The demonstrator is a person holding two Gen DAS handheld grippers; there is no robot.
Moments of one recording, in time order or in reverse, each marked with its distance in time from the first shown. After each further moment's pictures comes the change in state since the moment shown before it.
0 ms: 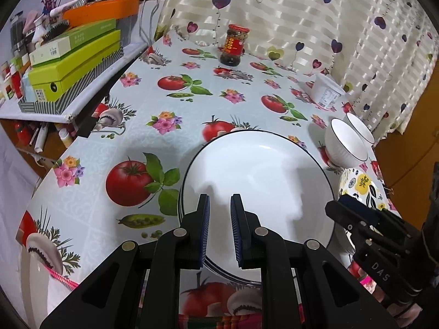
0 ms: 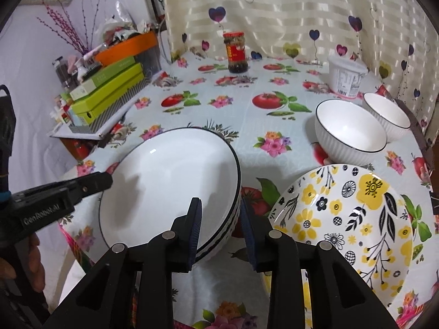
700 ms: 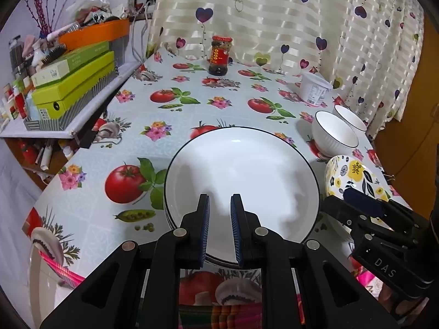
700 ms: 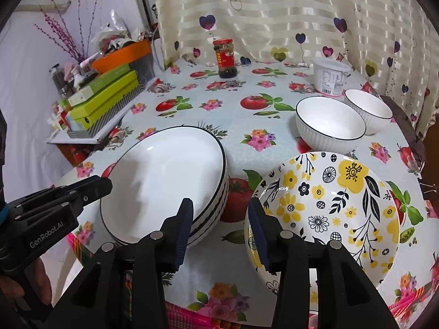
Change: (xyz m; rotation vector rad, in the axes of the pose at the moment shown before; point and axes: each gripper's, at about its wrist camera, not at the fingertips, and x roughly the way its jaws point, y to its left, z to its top) left arm -0.018 -0.031 -0.025 0.090 -0.085 0.048; right arm -0.023 -0.005 -0.018 0.024 -0.038 -0.033
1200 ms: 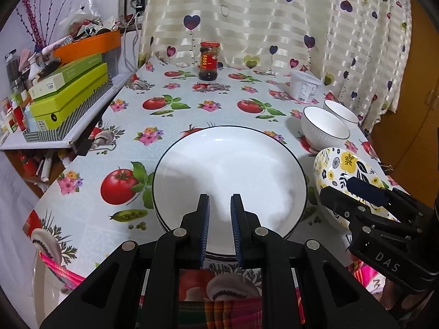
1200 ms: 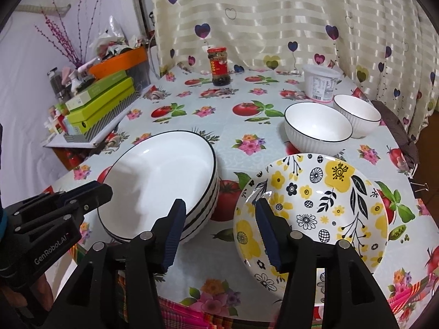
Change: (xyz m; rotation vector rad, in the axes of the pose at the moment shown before) left arm -0.006 -0.017 -0.011 0.045 -0.026 -0.017; right arm -0.013 -0.008 -0.007 0.004 -0.045 -0.033
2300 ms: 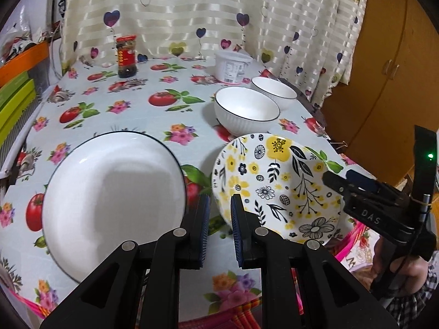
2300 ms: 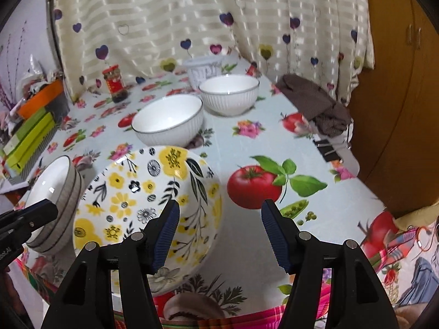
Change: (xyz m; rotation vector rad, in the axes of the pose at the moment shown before) left arm 0.036 -0.104 0.014 0.150 0.077 -0.241; right arm -0.029 -0.156 -0.031 0.239 -0.014 -0.283
